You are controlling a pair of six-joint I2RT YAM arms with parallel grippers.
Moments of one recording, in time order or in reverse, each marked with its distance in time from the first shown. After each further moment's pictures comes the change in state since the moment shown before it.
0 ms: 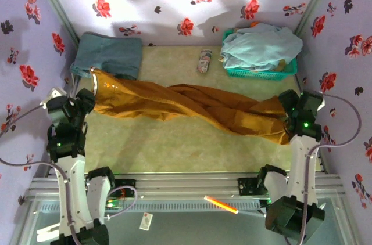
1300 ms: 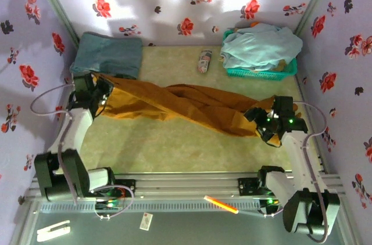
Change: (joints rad) left arm -0.140 0.544 0.001 0.387 0.152 -0.196; right arm 0.252 0.057 -0.105 -0.275 -0.309 0.069
